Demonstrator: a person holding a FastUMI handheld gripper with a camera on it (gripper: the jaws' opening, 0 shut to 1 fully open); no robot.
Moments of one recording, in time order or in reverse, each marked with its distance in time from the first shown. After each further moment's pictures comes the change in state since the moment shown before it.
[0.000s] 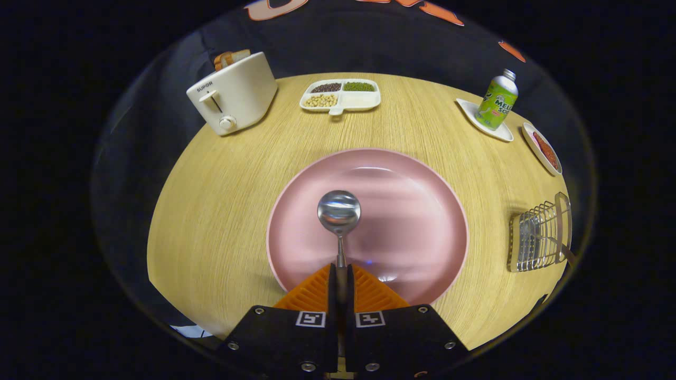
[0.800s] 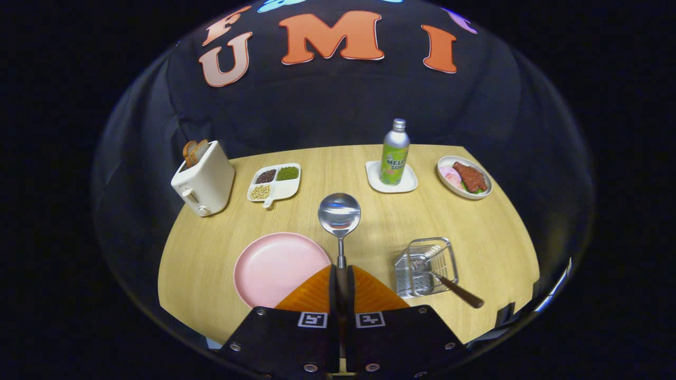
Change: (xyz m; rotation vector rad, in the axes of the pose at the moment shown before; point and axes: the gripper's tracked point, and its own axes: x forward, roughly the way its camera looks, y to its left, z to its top) arm -0.124 -0.150 0.066 0.140 -0.289 -0.164
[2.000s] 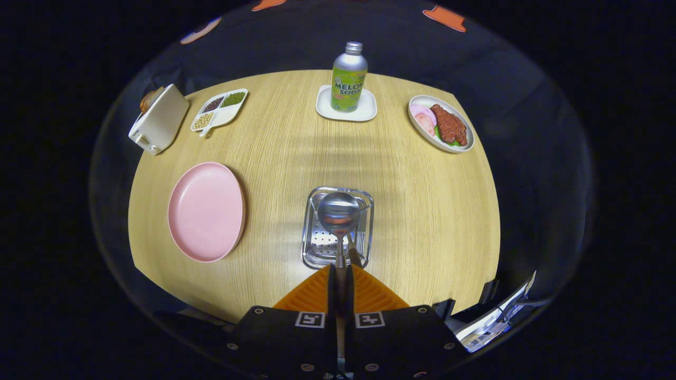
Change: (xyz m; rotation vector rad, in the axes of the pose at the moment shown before) arm 0.019 -0.109 -0.061 -0.102 0.532 -0.054
